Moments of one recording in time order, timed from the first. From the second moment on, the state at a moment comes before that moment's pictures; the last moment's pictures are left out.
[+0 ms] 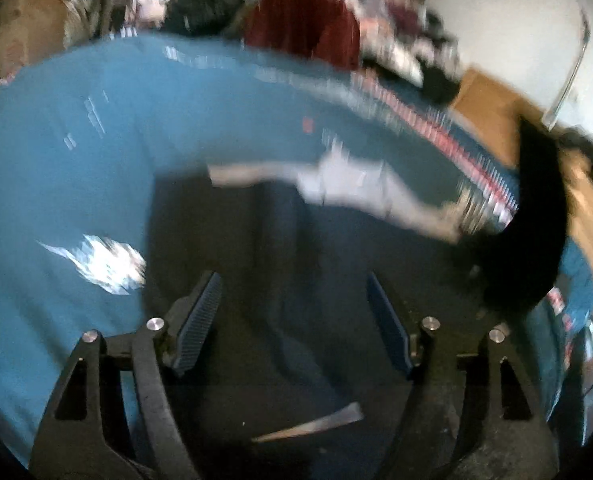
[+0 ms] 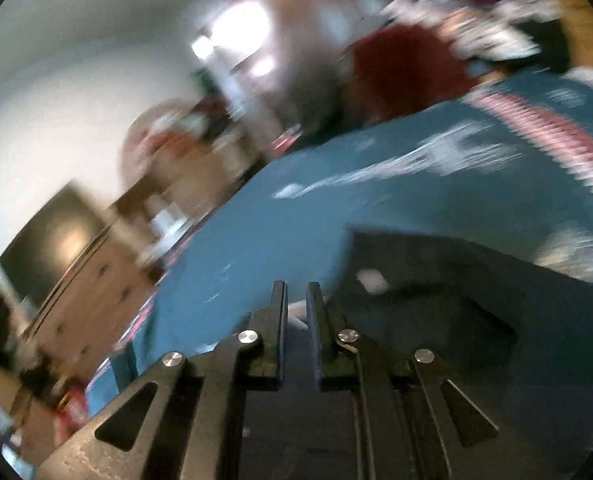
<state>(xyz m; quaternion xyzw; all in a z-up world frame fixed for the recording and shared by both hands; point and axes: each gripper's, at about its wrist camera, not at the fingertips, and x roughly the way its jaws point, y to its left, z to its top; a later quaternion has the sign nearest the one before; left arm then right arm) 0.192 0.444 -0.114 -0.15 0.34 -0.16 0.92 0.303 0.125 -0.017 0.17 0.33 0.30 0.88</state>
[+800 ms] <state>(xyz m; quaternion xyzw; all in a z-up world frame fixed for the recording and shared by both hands) 0.240 0.314 -0.172 -0.19 0.45 -0.24 0.83 0.143 -0.046 -0.206 0.28 0.47 0.11 0.83</state>
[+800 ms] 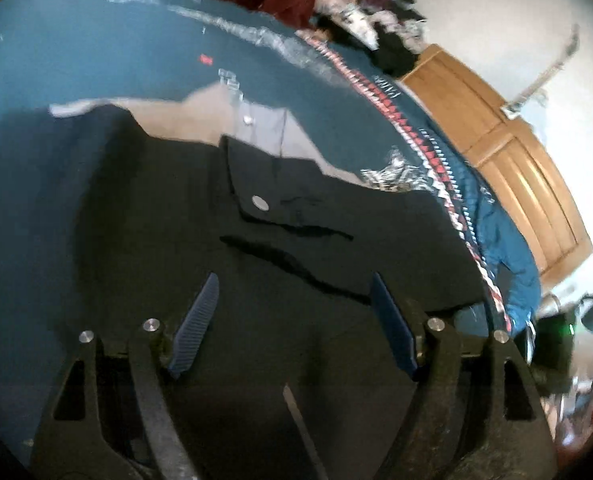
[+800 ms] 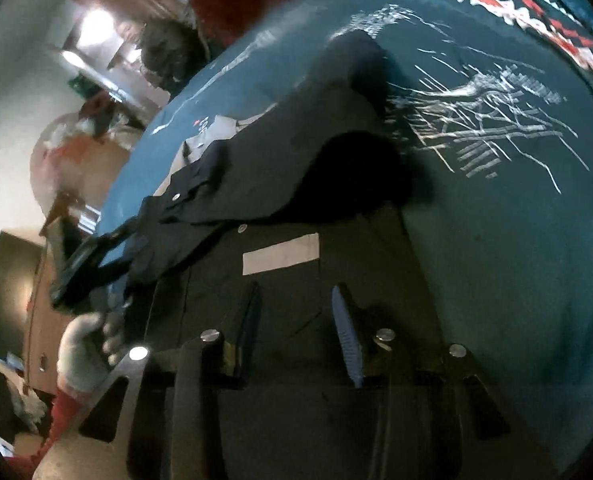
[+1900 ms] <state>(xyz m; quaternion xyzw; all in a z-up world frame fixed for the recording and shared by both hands) 0.228 0.403 -0.160 -0.23 0.38 -0.08 0.89 0.137 -0.066 -0.197 0.27 0.46 0.12 0.84</state>
